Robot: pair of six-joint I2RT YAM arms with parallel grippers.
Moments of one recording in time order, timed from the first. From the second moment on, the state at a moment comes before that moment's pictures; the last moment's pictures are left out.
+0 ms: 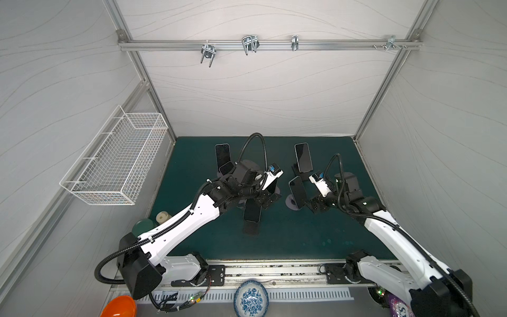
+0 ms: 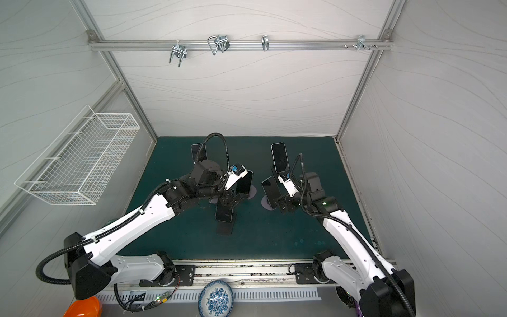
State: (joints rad) left arm -0.76 1.25 1.13 -0.54 0.19 0.18; right arm 0.39 0.99 0.74 -0.53 -0.34 -0.20
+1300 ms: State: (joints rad) left arm -0.76 1.27 1.13 -0.48 0.08 0.28; right arm 0.46 1.26 0.76 -0.28 -0.30 -0.26
